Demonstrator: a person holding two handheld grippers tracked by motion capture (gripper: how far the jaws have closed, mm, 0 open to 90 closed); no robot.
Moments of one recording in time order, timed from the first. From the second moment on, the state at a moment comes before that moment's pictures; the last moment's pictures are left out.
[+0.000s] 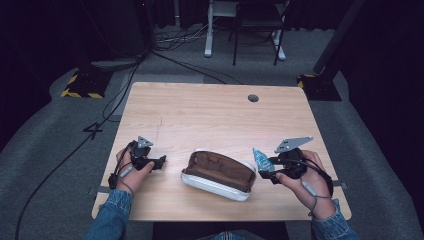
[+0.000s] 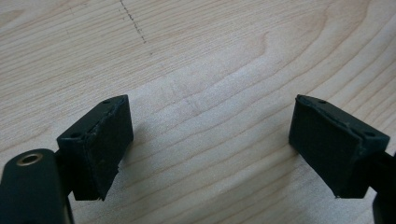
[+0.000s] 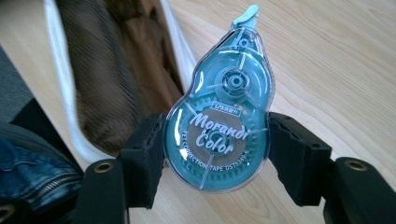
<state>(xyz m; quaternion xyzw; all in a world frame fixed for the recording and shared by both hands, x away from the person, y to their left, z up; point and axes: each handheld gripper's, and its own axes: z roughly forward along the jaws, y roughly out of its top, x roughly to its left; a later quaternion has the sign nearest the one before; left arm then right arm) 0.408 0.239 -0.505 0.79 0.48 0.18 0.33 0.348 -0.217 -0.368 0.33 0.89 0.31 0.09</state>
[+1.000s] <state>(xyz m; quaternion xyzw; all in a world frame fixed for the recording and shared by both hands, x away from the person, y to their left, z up) 0.408 0.239 -0.505 0.79 0.48 0.18 0.33 0.351 -0.156 -0.370 0.26 0.90 0.35 0.02</state>
